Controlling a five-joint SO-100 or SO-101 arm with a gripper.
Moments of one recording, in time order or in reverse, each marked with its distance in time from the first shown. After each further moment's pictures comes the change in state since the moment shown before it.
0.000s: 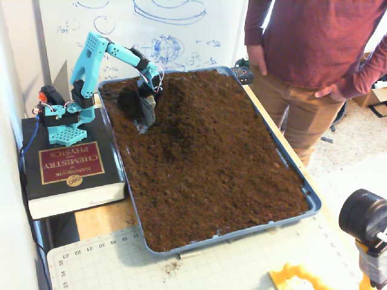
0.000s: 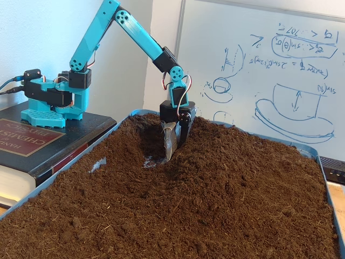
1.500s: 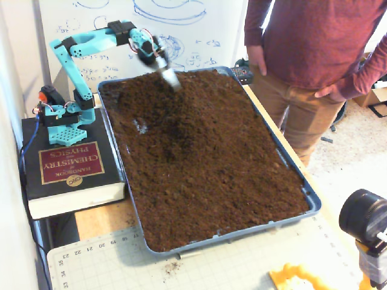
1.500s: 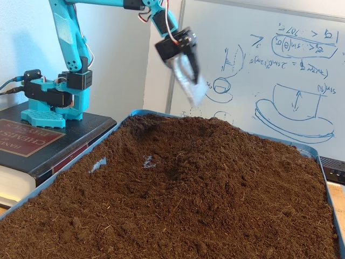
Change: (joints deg) arm 10.0 42.0 2.1 6.9 -13.7
